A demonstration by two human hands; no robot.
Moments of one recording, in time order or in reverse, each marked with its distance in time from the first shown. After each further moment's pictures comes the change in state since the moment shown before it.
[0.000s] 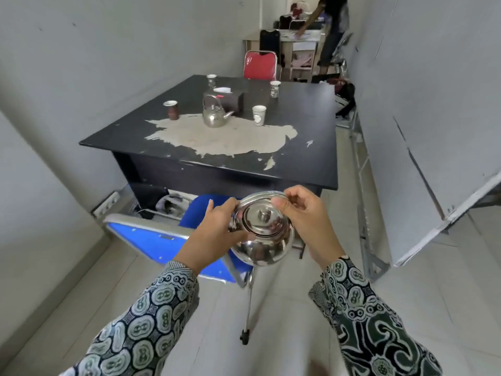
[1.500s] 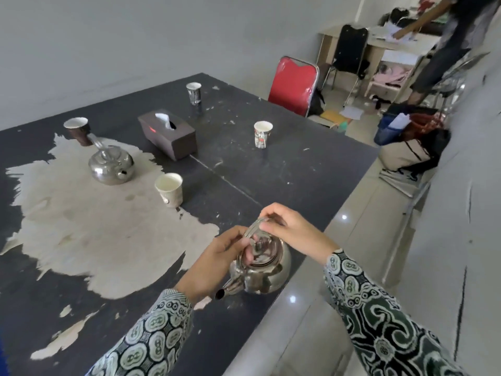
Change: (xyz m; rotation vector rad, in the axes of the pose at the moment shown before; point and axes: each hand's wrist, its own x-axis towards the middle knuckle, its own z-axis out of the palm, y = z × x) left_hand 0.756 0.074 0.241 -0.706 0.233 -0.282; right_hand 0.801 0.195 -0.309 -0.293 -0.927 -0.044
